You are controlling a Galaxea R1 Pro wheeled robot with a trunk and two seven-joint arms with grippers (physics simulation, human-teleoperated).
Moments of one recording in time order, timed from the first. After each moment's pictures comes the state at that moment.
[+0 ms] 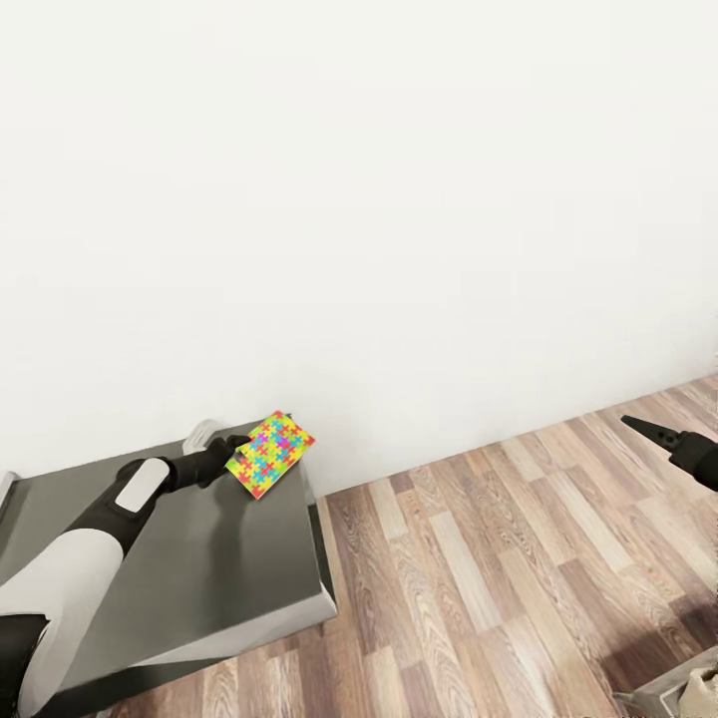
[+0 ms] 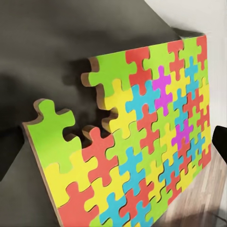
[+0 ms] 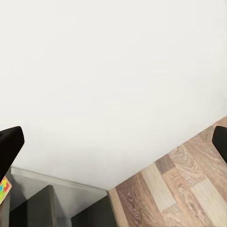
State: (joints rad) left arm -0.92 0.23 -0.03 -0.53 0.99 0.59 -0.09; right arm -0.41 -0.44 -0.61 -1.62 -0.71 0.99 0.43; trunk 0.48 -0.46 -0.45
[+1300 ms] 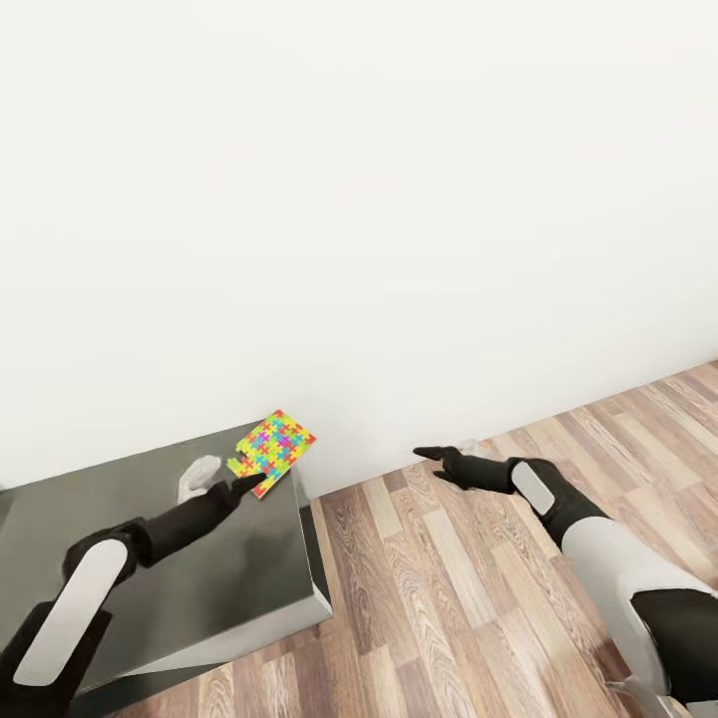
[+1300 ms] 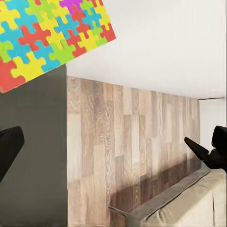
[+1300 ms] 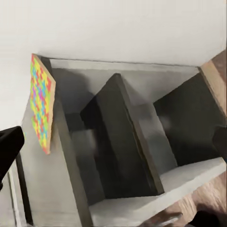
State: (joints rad) left arm -0.32 0.24 -0.03 -1.59 1.21 0.75 0.17; right arm -0.98 -0.15 0.13 -0.40 -0.68 0.71 0.63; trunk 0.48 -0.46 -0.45
